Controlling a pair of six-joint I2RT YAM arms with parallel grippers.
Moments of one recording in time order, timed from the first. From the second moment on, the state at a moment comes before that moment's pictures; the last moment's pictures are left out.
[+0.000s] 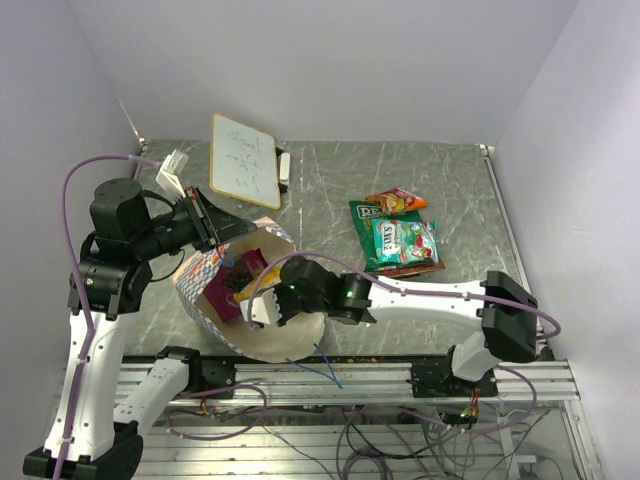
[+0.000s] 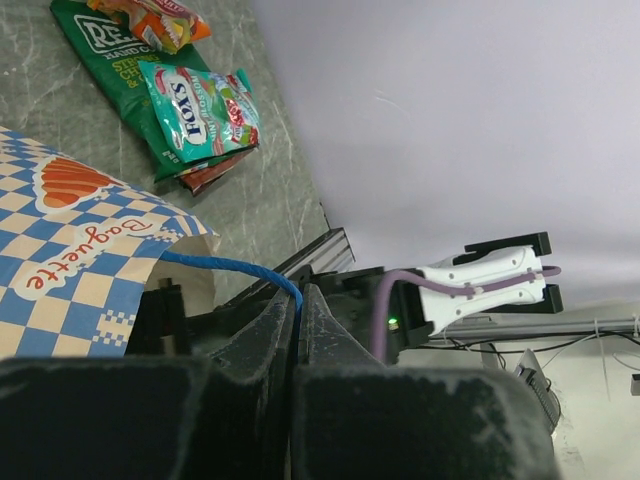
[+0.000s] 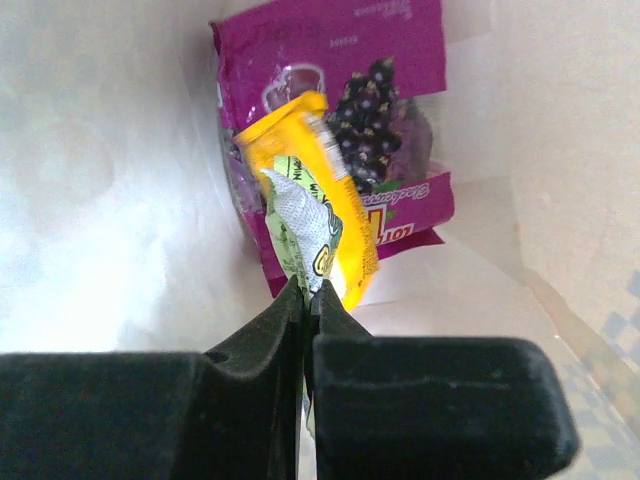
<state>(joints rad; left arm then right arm) -0.16 0.83 1.27 -0.71 0.77 -0.80 1.26 1.61 1.10 -0.13 -0.02 -0.89</state>
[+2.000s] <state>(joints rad) -0.16 0.90 1.28 -0.80 0.71 -0.74 0.52 1.50 1.30 -0.53 0.69 1.03</state>
